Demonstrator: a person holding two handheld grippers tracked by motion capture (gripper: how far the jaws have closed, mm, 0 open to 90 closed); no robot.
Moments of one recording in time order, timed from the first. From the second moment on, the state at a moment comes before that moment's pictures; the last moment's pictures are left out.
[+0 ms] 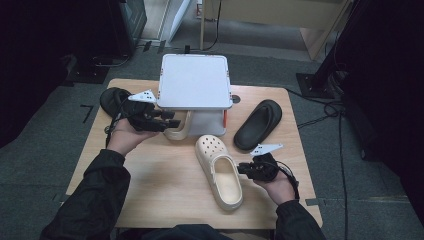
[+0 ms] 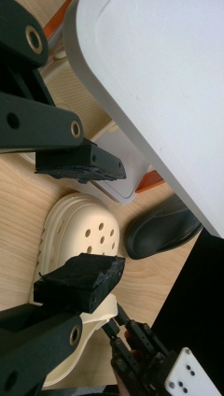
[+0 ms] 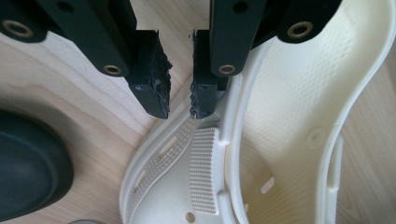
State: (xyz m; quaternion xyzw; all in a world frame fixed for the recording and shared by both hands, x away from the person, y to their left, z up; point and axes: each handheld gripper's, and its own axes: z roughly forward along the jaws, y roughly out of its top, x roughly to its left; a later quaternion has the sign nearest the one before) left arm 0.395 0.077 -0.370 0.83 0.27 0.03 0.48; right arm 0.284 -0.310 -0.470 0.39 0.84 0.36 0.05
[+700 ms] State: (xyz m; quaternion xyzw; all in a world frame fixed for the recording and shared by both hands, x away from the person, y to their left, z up) left arm 0.400 0.085 -0.364 0.83 0.28 0.04 0.48; right arm 0.289 -0.288 -0.478 0.38 0.85 0.37 0.02
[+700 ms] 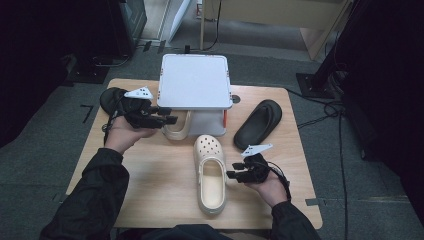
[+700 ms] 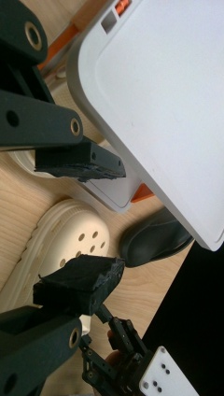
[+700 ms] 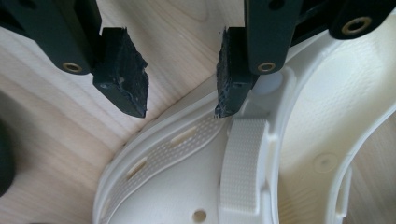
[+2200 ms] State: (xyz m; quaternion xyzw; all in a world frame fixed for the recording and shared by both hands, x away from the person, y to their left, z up) left arm 0.449 0.096 -0.363 0.81 0.33 0.06 0.49; right arm 0.300 -0.239 -0.466 0.35 0.82 0.43 0.11
